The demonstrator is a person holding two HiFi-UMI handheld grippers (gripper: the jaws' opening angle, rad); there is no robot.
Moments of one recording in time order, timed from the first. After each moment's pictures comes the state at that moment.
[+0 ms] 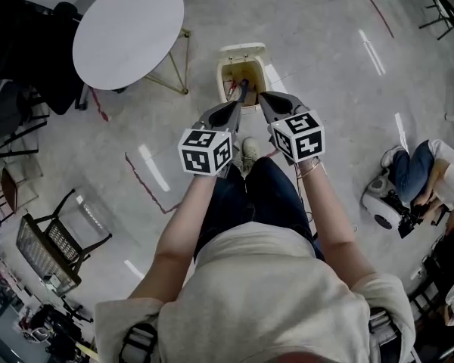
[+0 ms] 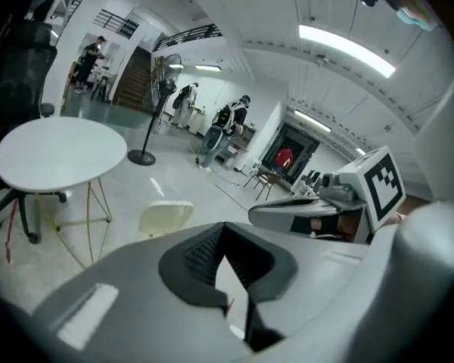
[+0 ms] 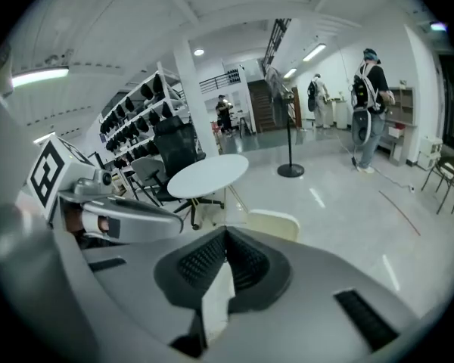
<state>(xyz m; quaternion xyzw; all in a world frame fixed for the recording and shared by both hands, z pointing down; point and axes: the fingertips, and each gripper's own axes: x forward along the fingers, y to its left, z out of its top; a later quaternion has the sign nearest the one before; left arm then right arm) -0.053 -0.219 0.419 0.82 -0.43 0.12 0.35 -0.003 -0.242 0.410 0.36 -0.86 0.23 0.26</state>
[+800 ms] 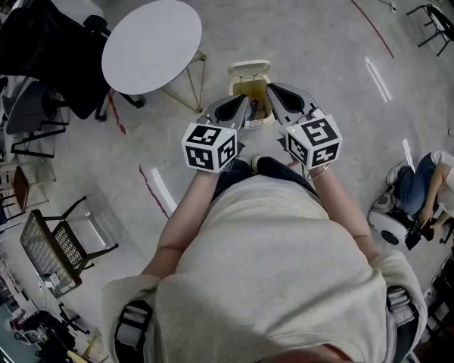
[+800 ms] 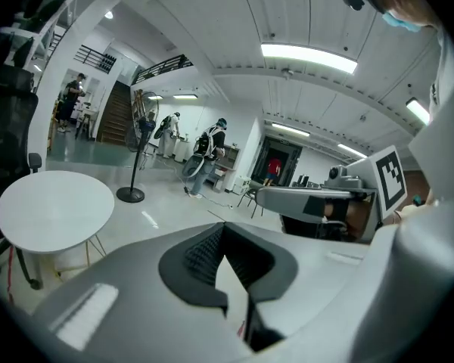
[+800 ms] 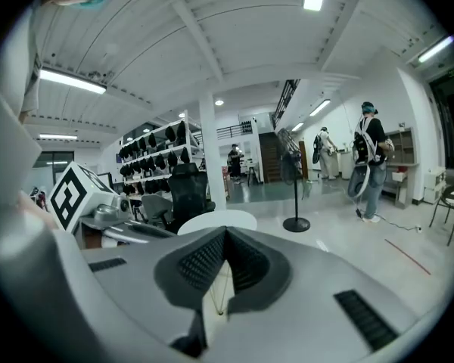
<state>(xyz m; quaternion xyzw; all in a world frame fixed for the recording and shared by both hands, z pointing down) -0.048 -0.212 0.310 0.87 -0.43 0.08 0.23 -0.004 -0.225 0.265 0.38 -0.91 0.10 0.11</state>
